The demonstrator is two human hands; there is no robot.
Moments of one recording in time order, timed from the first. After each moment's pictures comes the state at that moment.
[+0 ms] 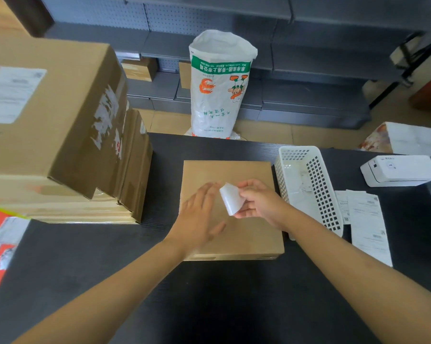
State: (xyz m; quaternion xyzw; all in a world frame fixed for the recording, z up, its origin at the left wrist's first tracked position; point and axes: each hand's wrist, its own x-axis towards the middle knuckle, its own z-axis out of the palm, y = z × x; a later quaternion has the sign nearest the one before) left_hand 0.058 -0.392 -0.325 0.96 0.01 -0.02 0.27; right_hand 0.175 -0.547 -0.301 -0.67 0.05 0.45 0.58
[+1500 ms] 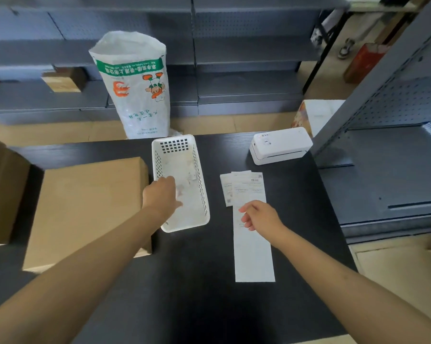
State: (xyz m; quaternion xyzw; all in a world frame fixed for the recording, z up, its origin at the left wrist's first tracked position) left_hand 0.204 -0.630 -0.345 0.98 0.13 -0.14 0.05; right_hand 0.215 -0.881 -0.343 -0.84 0.11 0.30 0.44
